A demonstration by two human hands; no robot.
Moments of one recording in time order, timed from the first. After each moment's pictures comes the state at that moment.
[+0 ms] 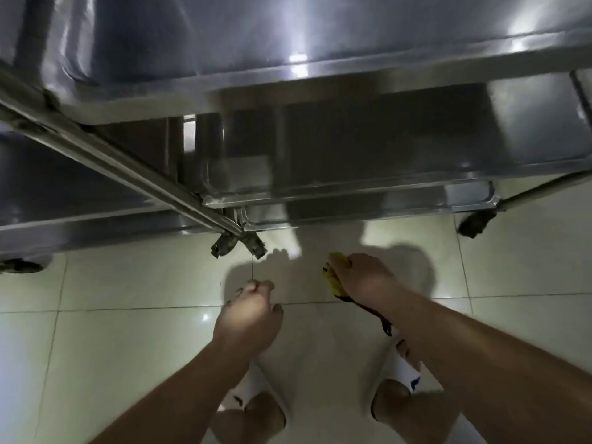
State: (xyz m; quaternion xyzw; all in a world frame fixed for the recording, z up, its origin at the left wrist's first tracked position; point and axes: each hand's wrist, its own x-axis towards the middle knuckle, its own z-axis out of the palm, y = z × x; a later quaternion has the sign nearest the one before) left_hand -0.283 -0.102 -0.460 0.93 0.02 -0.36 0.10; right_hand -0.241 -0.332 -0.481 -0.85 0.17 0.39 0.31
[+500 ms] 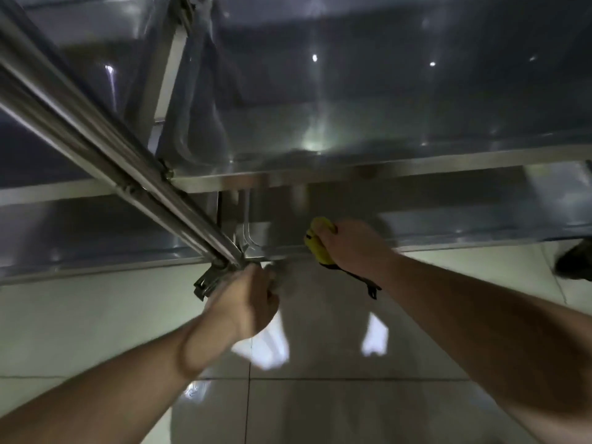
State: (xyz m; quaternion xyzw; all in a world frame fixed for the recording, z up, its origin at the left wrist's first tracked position) left_hand -0.173 -0.024 -0.717 0.96 -0.06 -0.25 0.09; right_hand -0.107 -0.251 -0.712 -0.92 0.05 0.24 0.31
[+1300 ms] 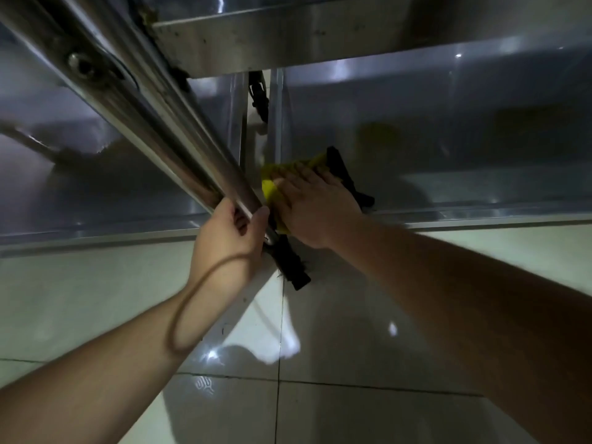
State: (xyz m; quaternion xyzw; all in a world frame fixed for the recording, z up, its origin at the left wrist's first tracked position) left_hand -0.135 0.037 -0.772 0.93 0.12 0.01 0.35; right_hand -0.053 -0.119 -0.824 -0.96 -0.24 0.09 0.11
